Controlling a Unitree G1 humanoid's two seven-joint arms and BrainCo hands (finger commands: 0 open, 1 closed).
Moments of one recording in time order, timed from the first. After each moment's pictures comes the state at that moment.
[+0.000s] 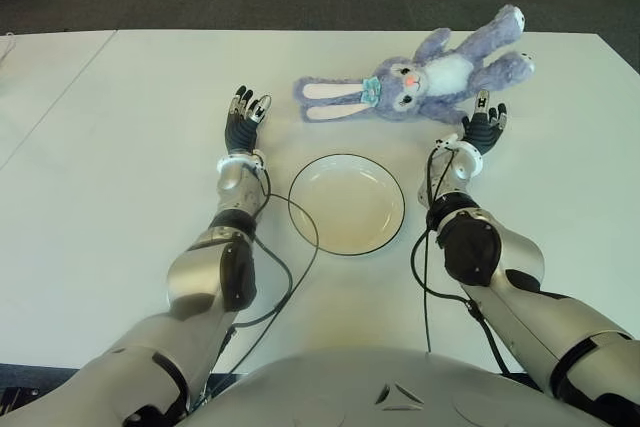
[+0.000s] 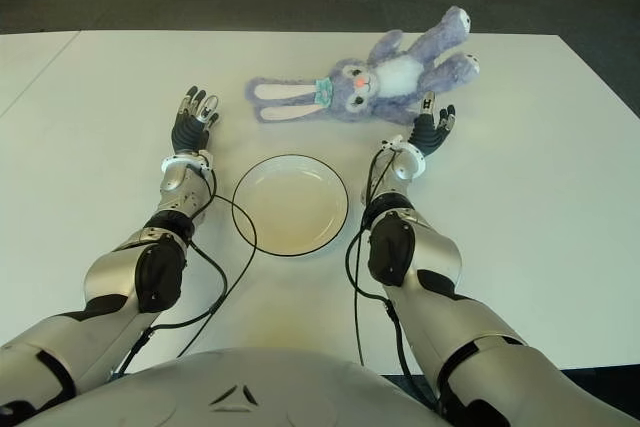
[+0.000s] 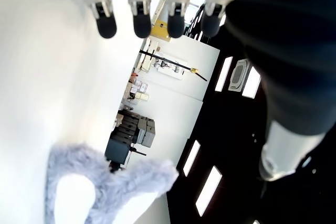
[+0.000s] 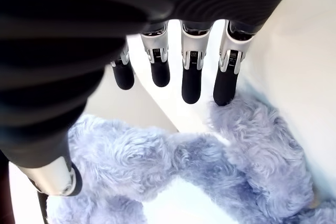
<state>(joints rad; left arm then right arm) -0.64 0.01 0.43 1.22 -0.21 -0.45 -0.12 -0.83 -0.05 -0.61 1.31 0.24 -0.65 -0.40</state>
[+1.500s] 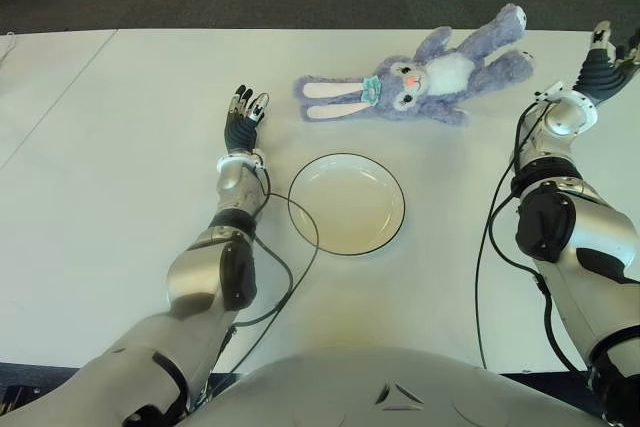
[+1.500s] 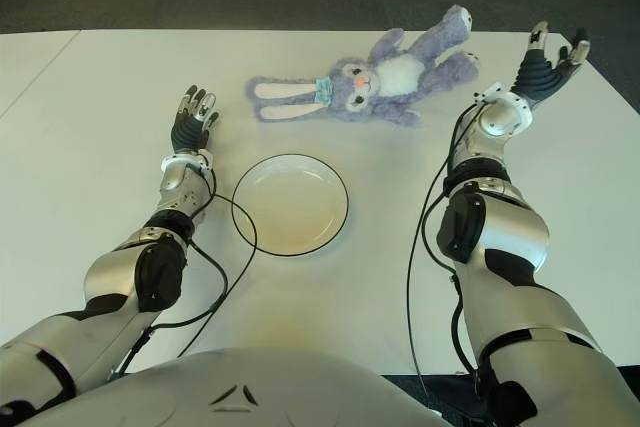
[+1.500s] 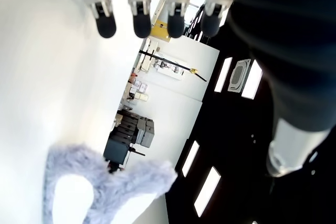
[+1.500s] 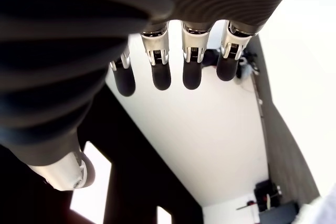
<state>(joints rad) -0.65 0.01 0.45 1.22 -0.21 -0.45 -0.14 -0.94 -0.45 -0.42 1.26 0.03 -0.63 -0.60</state>
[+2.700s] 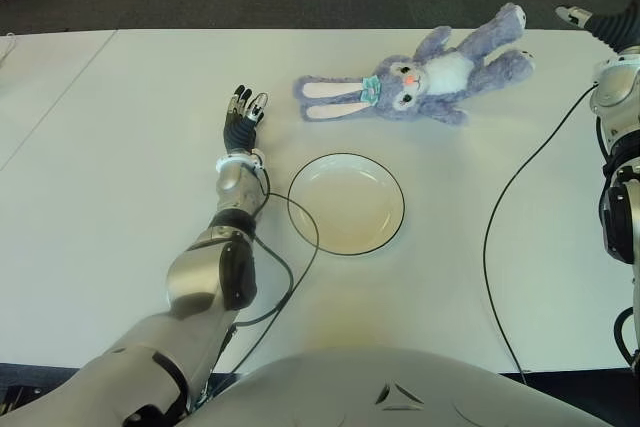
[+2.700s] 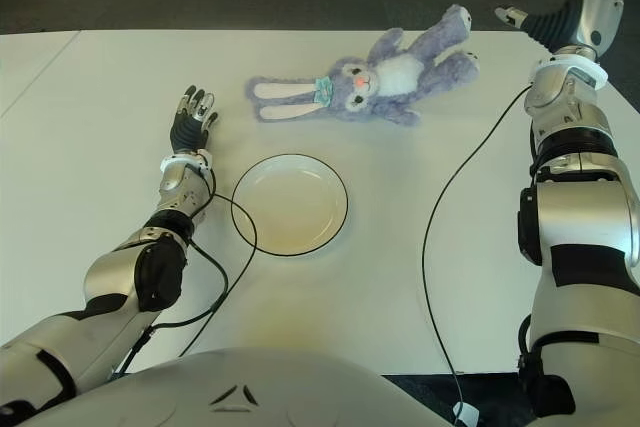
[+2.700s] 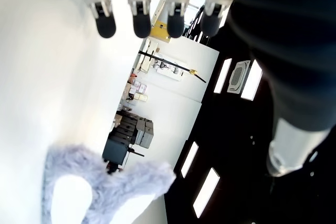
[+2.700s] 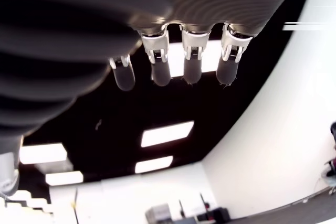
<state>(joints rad) -0.65 0.01 0.46 1.22 -0.21 -0.45 -0.14 -1.05 -0.77 0.33 1.32 -0.73 -0.23 -0.52</state>
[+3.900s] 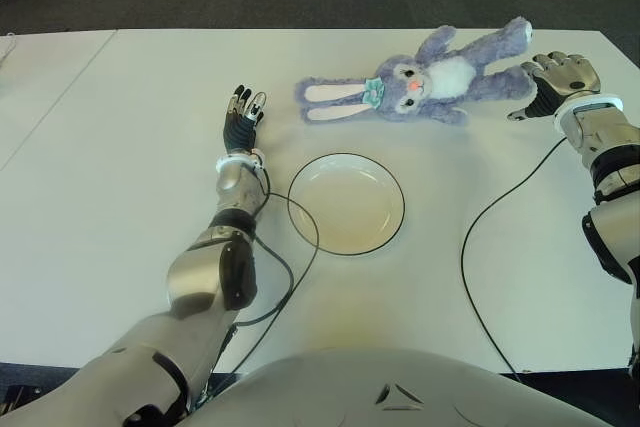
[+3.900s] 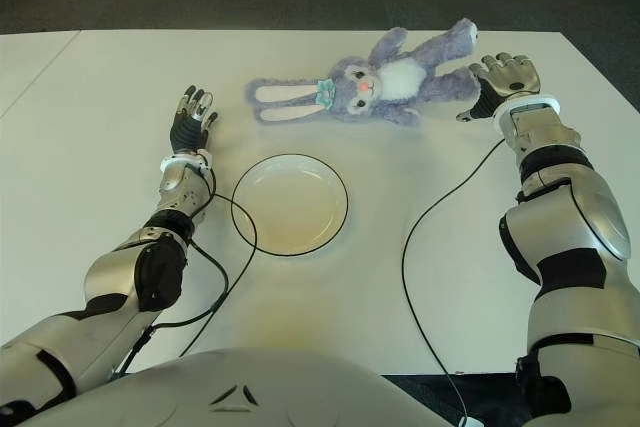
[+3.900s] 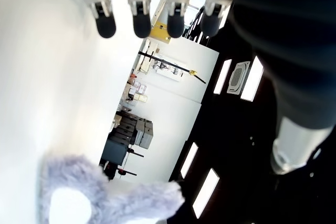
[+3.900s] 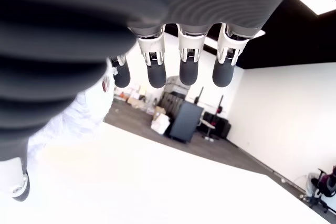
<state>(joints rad) -0.65 0.01 0.46 1.22 -0.21 -0.45 -0.14 -1.00 -0.75 0.69 1.36 -0.94 -0.18 -0.31</state>
